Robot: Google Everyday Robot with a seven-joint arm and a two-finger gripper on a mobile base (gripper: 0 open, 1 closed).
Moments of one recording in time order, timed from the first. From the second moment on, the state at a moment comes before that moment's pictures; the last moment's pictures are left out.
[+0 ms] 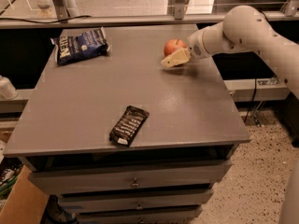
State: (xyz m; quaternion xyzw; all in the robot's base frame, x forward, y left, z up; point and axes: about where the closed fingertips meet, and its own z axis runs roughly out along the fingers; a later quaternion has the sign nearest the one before) arm 0.763 -0.115 0.840 -0.39 0.80 0.13 0.44
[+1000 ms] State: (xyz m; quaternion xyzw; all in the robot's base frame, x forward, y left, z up) arm 0.735 -0.107 0.866 -0.40 0.77 0.17 0.47
